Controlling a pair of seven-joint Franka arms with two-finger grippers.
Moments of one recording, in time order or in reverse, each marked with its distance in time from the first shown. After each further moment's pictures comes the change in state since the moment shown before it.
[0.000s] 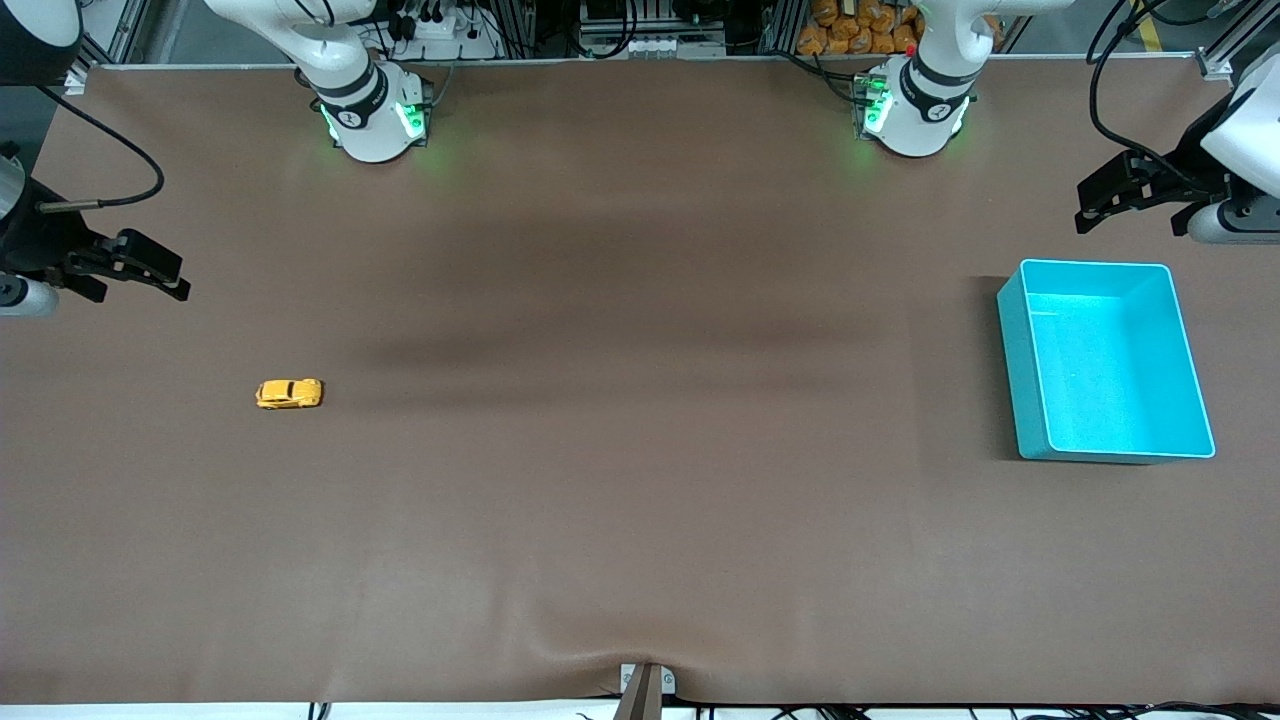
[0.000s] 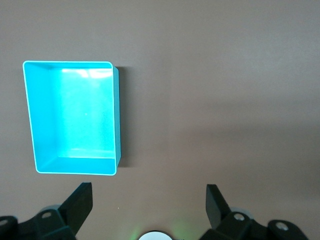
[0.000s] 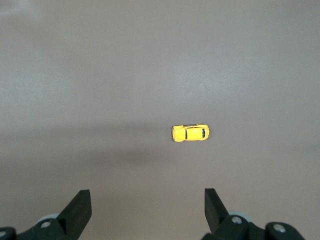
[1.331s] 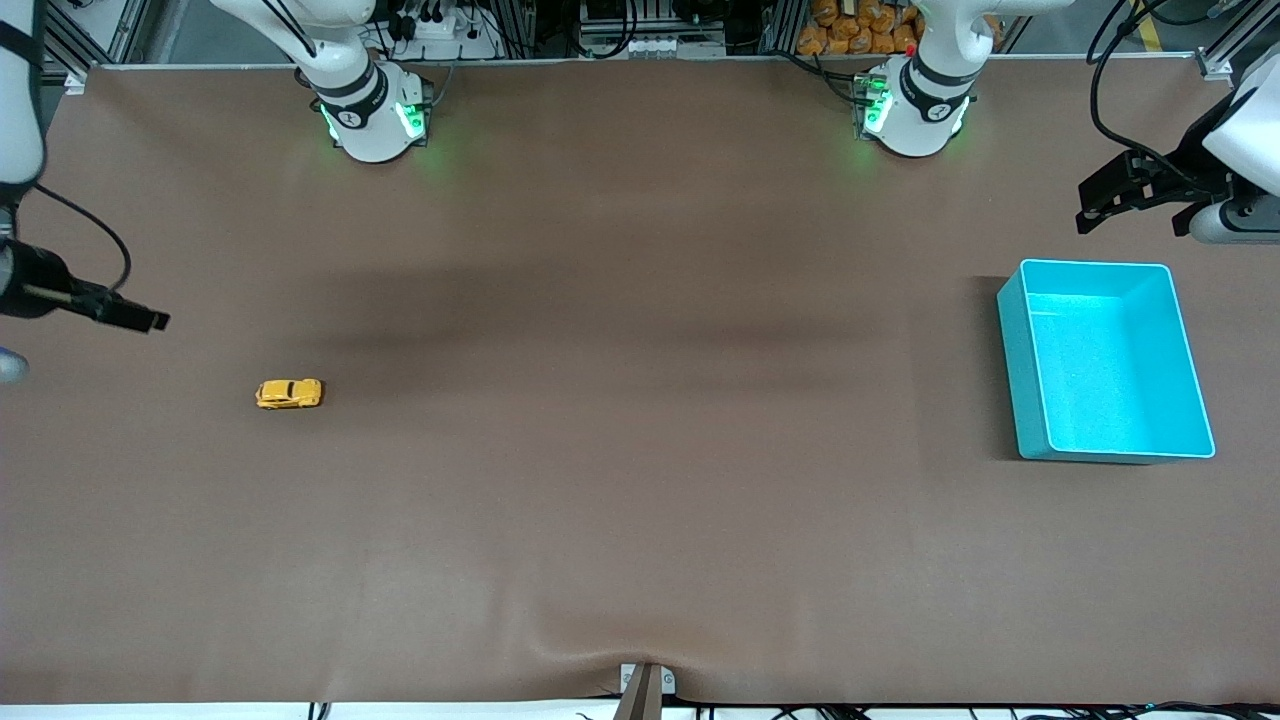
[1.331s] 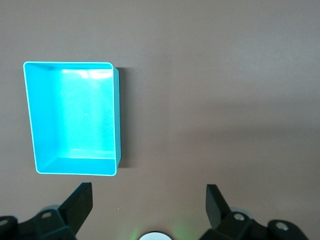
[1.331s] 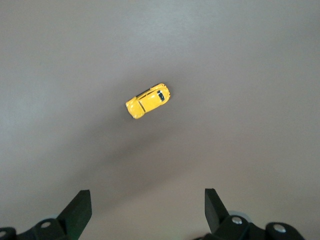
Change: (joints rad) left arm -0.001 0.000 0.002 0.001 0.000 0.002 0.000; right arm -0.136 0.166 -0.007 -0.022 -0.015 -0.044 0.379
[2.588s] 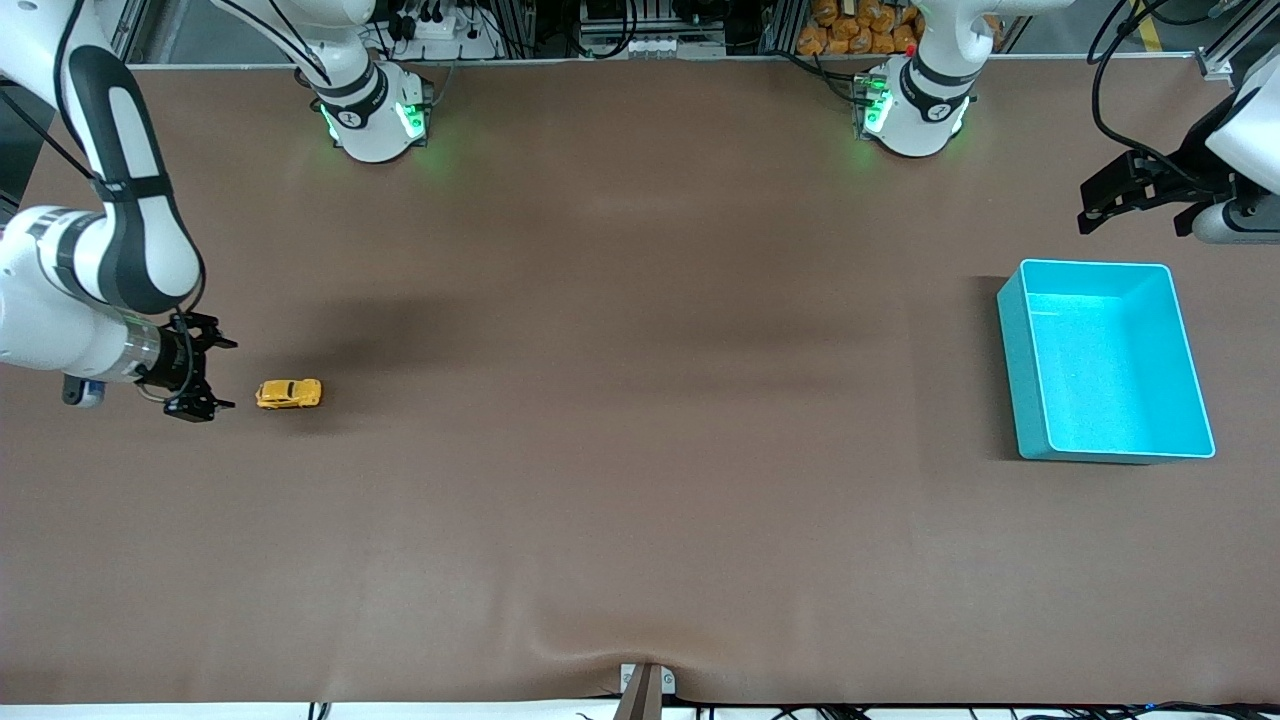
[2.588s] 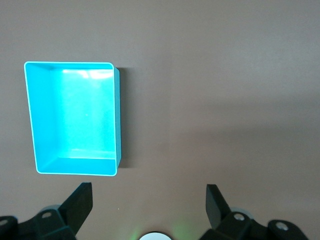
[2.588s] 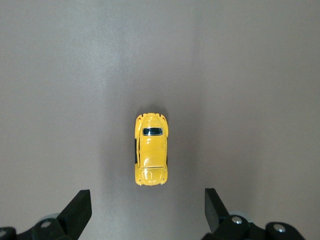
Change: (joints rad) left arm 0.000 0.000 0.003 0.001 0.000 0.000 0.000; right arm -0.016 0.152 -0.003 -0.317 0.040 0.545 0.929
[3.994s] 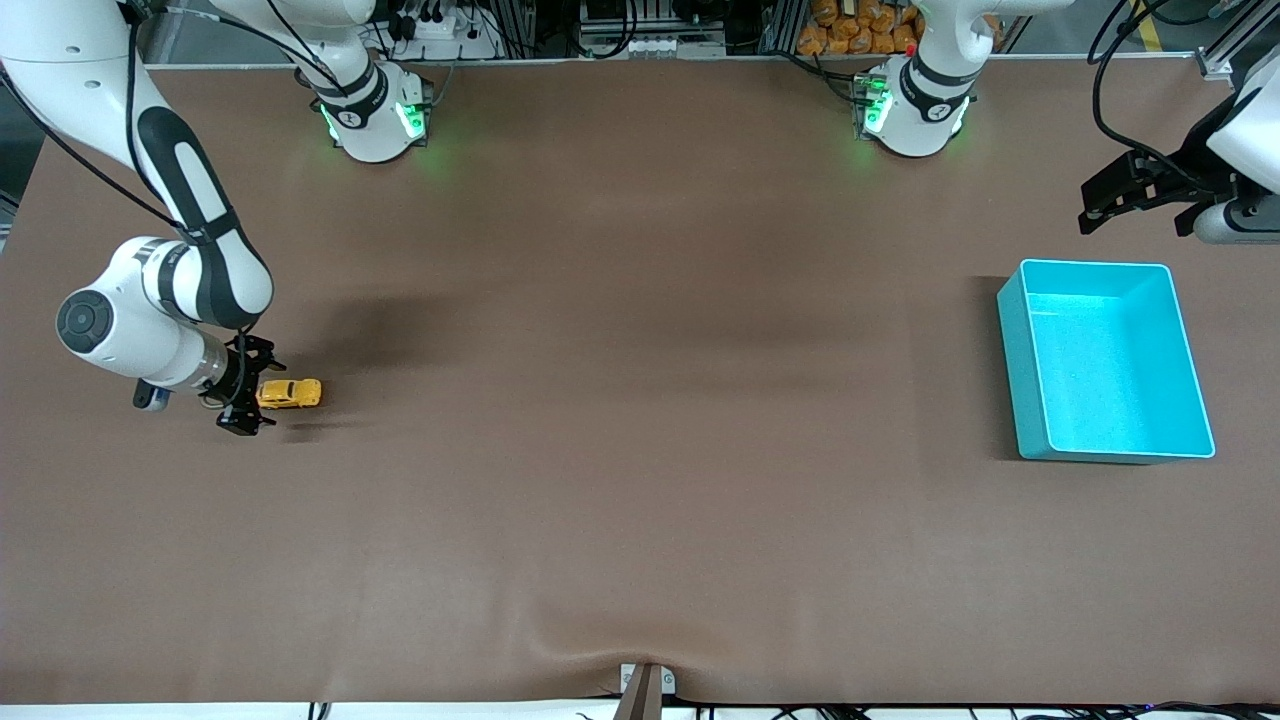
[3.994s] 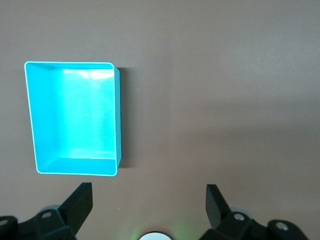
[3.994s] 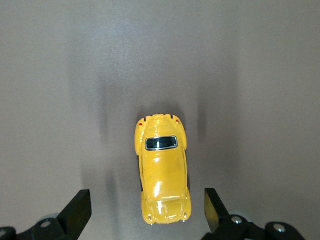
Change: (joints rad) left arm 0.000 0.000 0.001 0.000 0.000 0.000 0.000; right arm 0.021 0.106 0.007 -0.133 0.003 0.325 0.104
